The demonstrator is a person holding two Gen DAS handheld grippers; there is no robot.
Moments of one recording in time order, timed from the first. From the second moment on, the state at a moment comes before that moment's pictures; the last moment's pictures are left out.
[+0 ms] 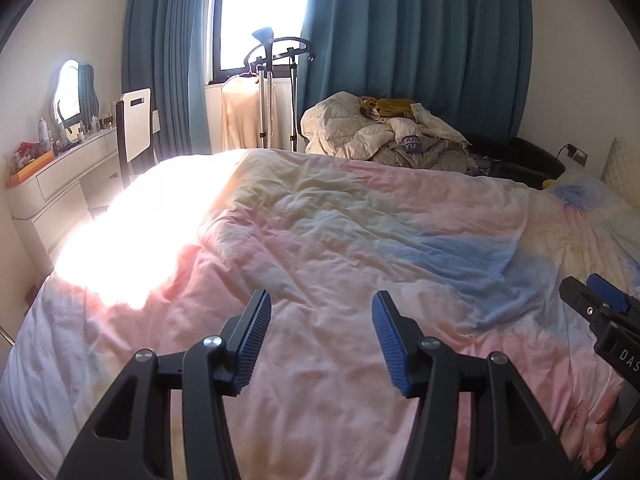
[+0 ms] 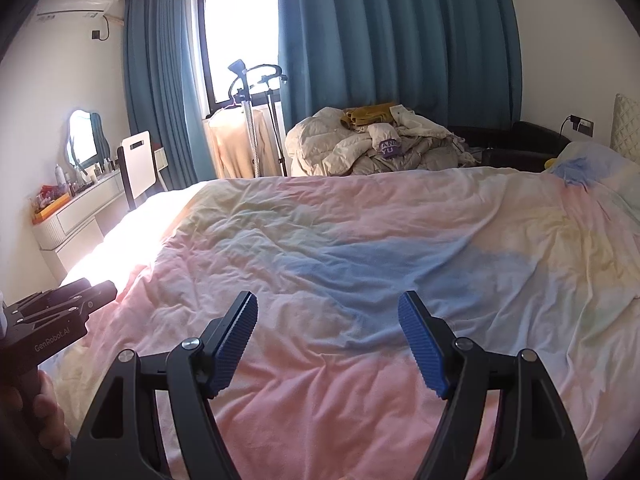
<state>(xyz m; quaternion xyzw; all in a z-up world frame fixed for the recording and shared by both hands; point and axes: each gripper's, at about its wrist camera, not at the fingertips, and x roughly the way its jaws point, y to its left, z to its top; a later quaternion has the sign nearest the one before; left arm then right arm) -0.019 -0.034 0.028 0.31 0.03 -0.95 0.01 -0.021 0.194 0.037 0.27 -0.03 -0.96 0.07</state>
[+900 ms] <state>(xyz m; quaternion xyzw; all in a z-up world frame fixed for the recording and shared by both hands) -0.013 -0.034 0.030 0.30 0.03 -0.95 0.02 -0.018 0.193 0.038 0.27 -0.02 -0.96 0.06</state>
